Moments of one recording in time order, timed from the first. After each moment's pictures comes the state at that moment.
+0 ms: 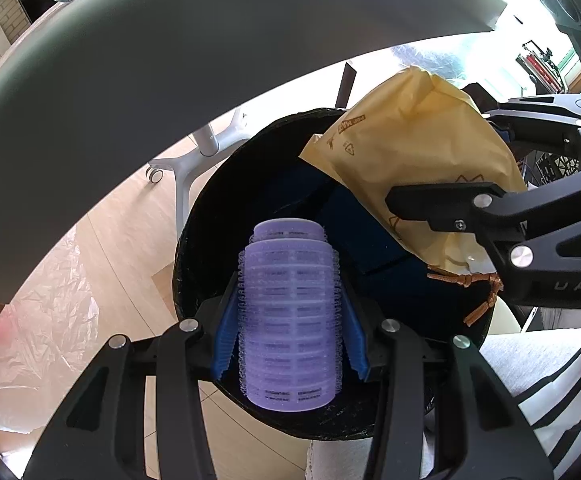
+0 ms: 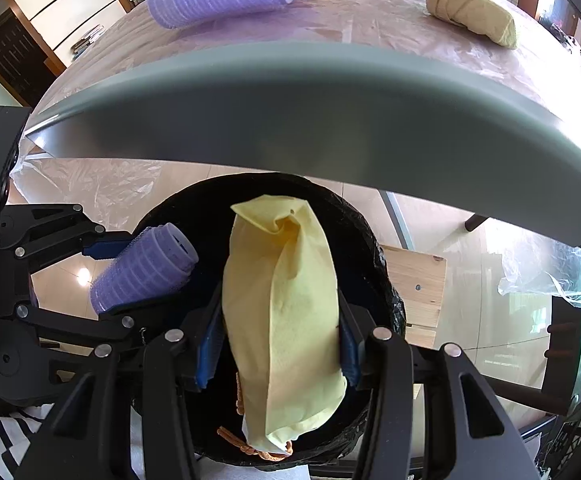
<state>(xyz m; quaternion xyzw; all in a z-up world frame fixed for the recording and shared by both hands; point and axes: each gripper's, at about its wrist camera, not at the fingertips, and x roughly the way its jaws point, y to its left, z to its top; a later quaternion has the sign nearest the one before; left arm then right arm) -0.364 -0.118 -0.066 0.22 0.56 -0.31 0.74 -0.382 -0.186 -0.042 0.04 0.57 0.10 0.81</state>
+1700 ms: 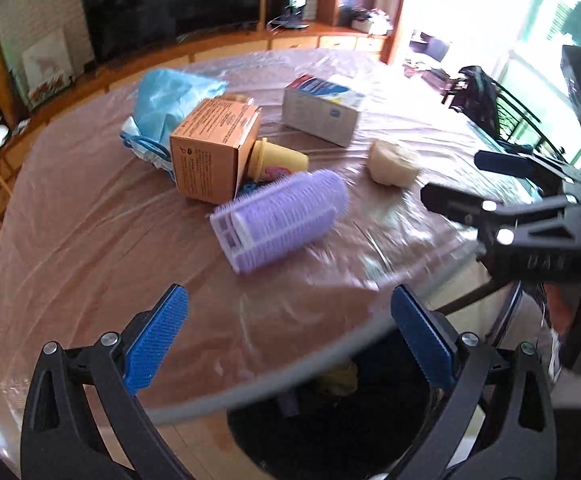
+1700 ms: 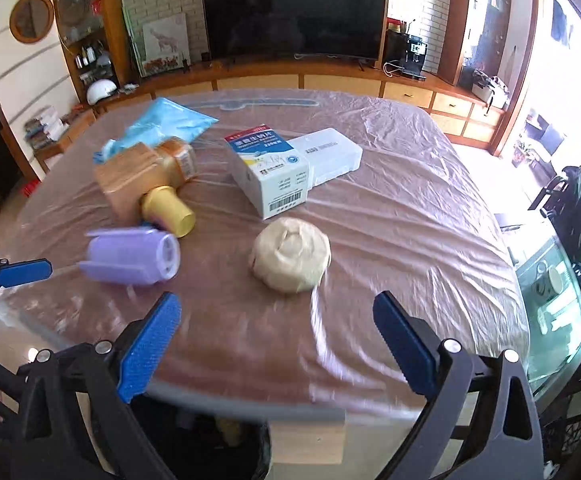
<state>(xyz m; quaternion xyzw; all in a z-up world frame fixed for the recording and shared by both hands) -0.304 -0.132 0.057 0.11 0.47 -0.27 0.83 -0.330 -0.262 0.071 0.02 0.45 -0.03 0.89</state>
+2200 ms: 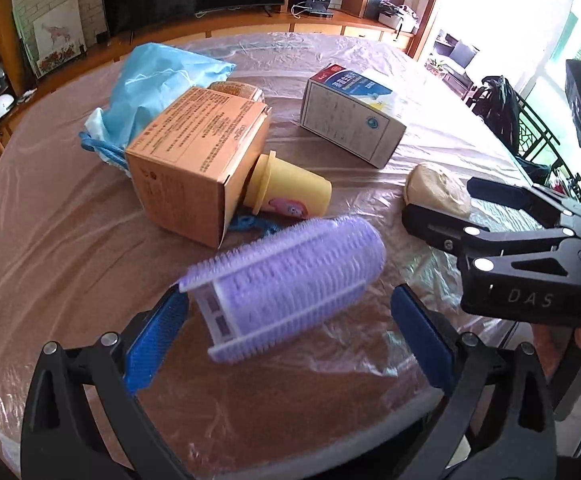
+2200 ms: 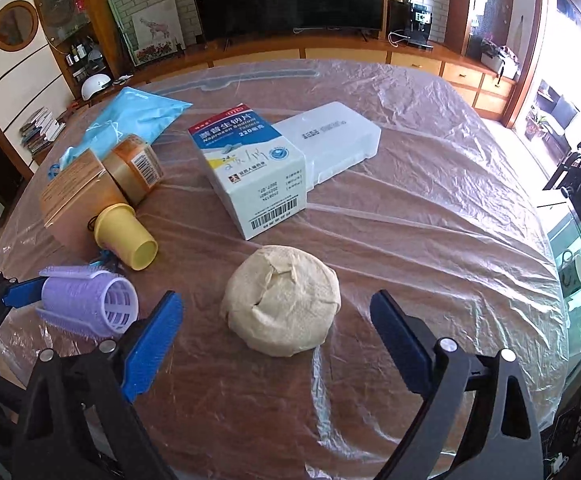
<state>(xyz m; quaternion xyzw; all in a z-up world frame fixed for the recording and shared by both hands) -0.262 -0.150 0.033 0.08 0.50 -0.25 0.83 -0.277 -0.283 0.040 0.06 0.48 -0.01 0.87</state>
